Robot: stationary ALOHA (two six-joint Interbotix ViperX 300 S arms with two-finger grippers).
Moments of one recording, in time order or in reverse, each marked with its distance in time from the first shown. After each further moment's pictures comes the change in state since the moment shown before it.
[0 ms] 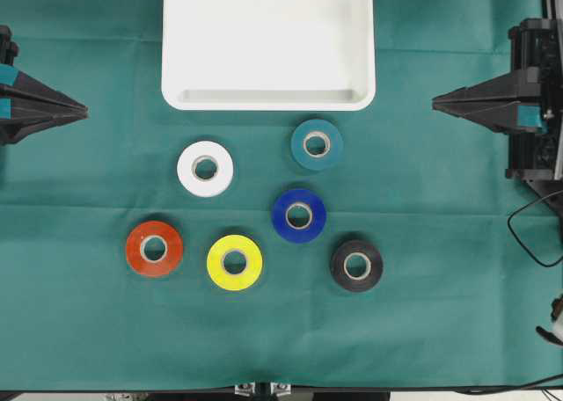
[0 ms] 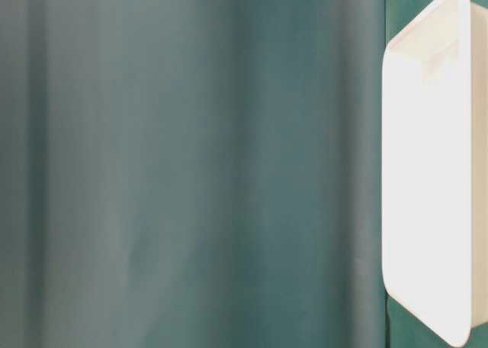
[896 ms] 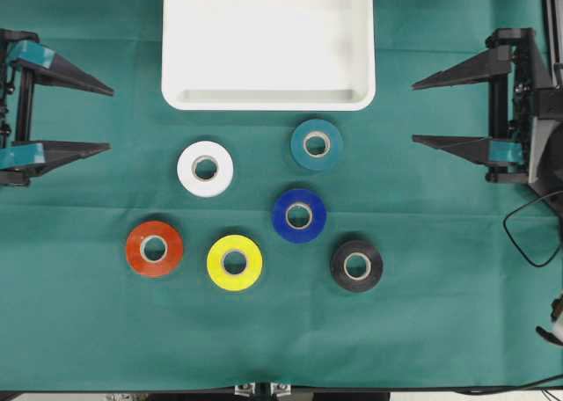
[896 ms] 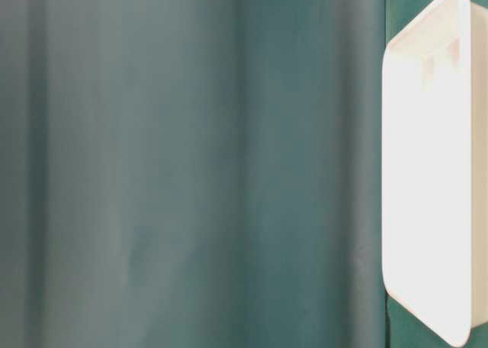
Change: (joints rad) left arm 0.000 0.178 -0.044 -0.002 0.014 0.169; right arm -0.002 0.118 -0.014 0.000 0.002 0.002
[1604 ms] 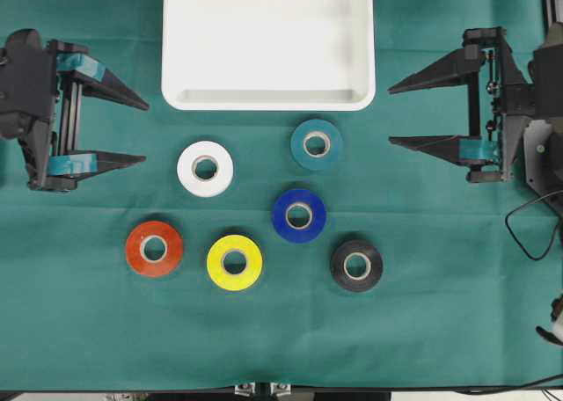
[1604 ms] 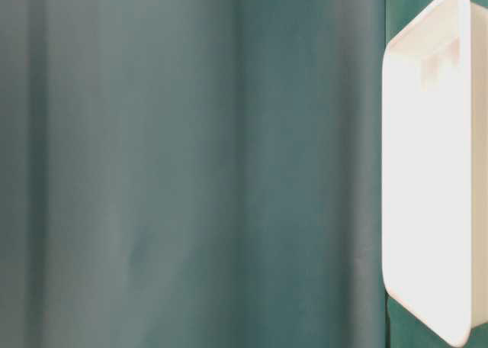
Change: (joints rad) left arm -0.002 0.224 -0.150 -0.002 0.201 -0.034; right arm -0.002 0.106 -0.118 0.000 0.183 0.074
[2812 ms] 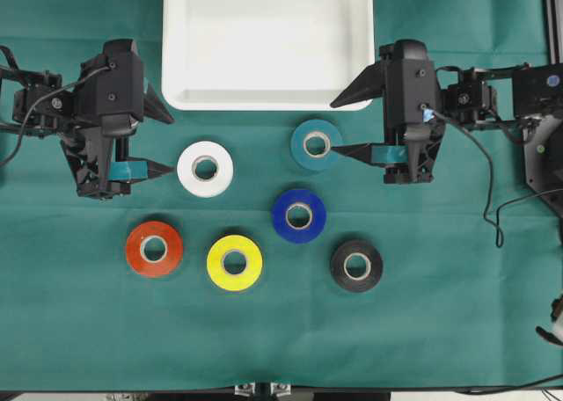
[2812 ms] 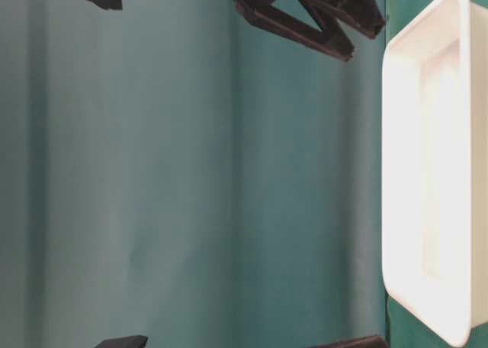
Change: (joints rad) left arm 0.000 0.238 -0.196 0.000 0.259 -0.094; right arm -0.021 0.385 -0.219 0.000 0.204 0.000
